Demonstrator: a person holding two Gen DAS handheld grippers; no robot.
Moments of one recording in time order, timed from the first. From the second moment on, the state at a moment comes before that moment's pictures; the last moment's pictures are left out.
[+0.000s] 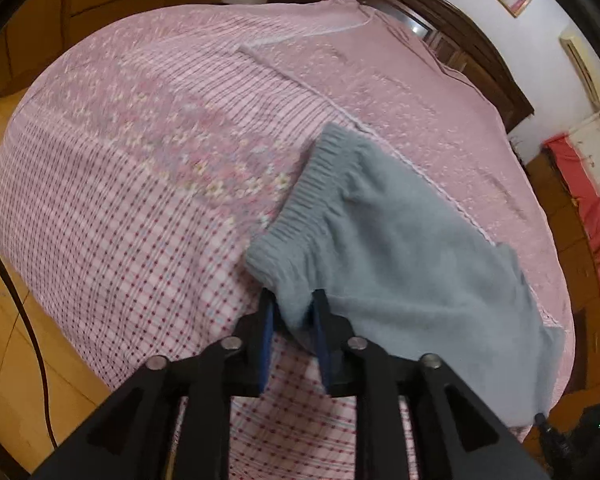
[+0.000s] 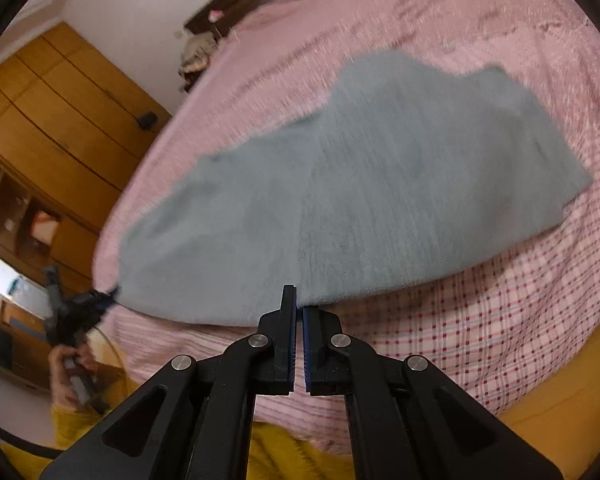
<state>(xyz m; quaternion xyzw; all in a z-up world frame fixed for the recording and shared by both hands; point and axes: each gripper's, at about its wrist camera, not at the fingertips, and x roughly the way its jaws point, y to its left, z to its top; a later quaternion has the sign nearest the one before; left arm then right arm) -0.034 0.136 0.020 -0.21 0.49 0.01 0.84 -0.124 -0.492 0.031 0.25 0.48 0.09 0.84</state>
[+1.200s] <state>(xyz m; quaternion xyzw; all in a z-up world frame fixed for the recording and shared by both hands) -0.024 0.072 0.032 -0.13 0.48 0.04 0.87 -0.051 -0.642 0.041 0.23 0.44 0.01 0.87</state>
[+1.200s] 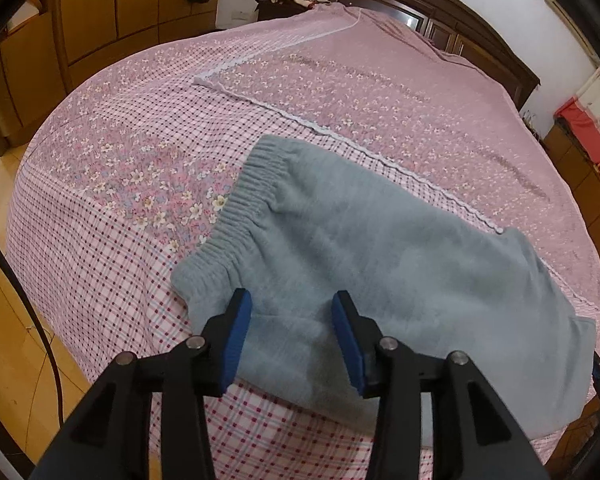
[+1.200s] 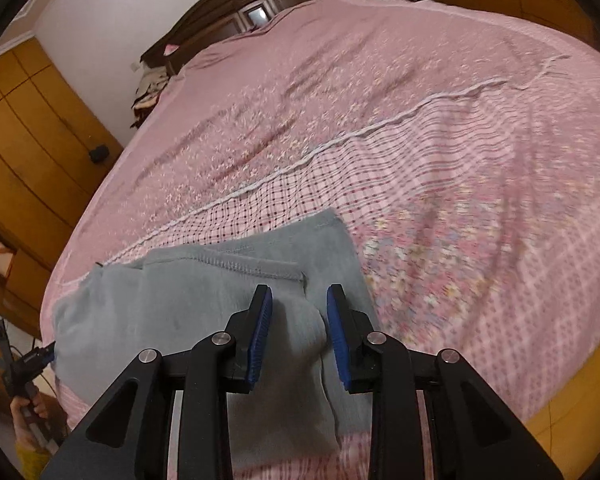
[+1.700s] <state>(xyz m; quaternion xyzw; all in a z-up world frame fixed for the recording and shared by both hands) -0.022 0.069 0.029 -0.11 0.48 0.05 0.87 -0.033 -0.599 0.031 0.10 0.45 0.03 0.89</state>
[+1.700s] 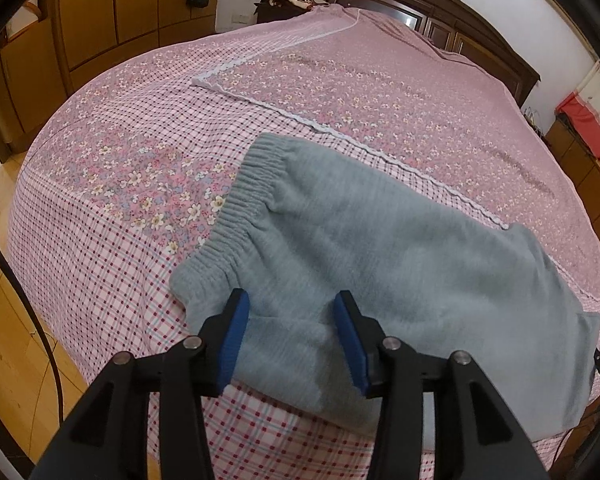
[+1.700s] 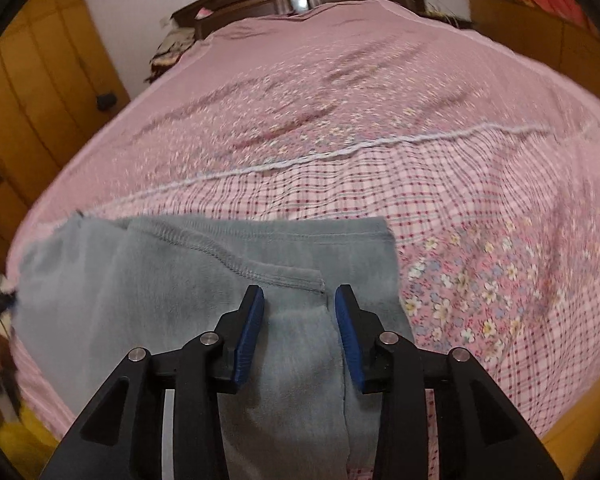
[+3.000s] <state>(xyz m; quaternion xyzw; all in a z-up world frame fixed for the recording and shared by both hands) -0.035 0.061 0.030 -0.11 0.46 0.05 0.88 -0.064 -0.668 0.065 0.16 0.39 -0.13 0.90</state>
